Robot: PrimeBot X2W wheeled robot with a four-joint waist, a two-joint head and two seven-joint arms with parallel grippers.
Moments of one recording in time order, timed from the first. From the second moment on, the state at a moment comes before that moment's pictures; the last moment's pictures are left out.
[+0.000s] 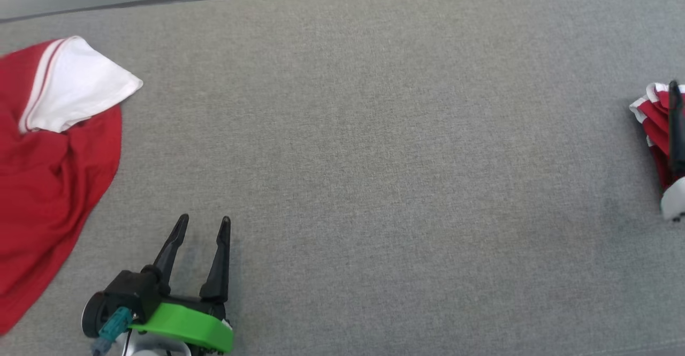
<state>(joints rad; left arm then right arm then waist) -0.07 0.20 -0.25 0.17 -0.38 -0.09 -0.26 -0.32 -0.44 -0.16 0.18 0.12 0.13 -0.09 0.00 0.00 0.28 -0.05</state>
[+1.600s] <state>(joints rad) 0.10 0.12 -0.03 0.18 -0.32 -0.13 -0.26 0.08 -0.09 -0.08 0.13 0.01 0.13 -0.26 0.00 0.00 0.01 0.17</state>
